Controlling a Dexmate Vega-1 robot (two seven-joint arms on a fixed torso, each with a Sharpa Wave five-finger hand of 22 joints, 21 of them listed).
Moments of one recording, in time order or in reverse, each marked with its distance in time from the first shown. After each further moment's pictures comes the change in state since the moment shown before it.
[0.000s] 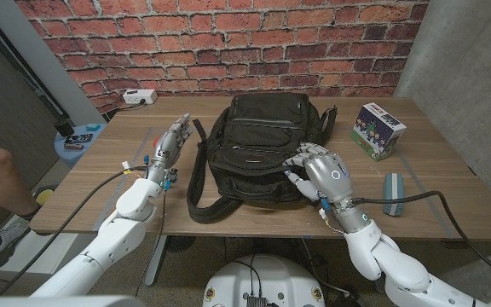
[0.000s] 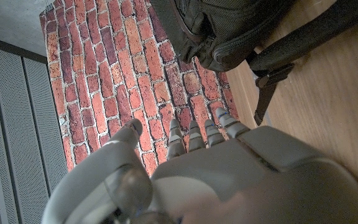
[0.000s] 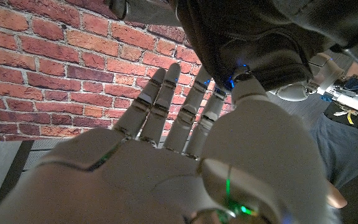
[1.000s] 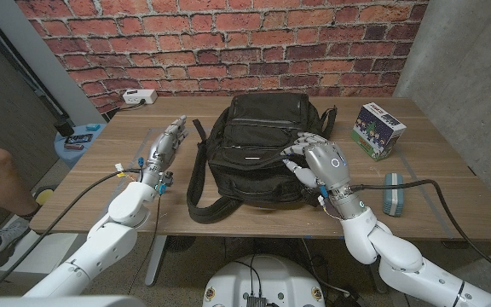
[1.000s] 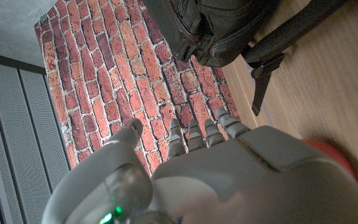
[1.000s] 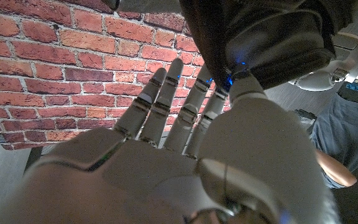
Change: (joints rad) left arm 0.081 0.062 -0.043 -0.109 0.054 0.044 0.070; left_hand 0.000 0.000 0.010 -0.004 0.000 0.011 0.000 0.000 0.000 0.009 -0.002 0.000 0.000 0.000 0.000 0.000 0.000 0.000 0.000 -0.006 0.000; right arm 0.077 0.039 0.016 0.054 0.076 0.116 -0.016; right_hand 0.042 0.018 -0.012 -0.004 -0.013 0.033 0.003 0.016 0.004 0.050 -0.007 0.012 0.004 0.061 -0.015 0.007 0.005 0.007 0.000 0.000 0.000
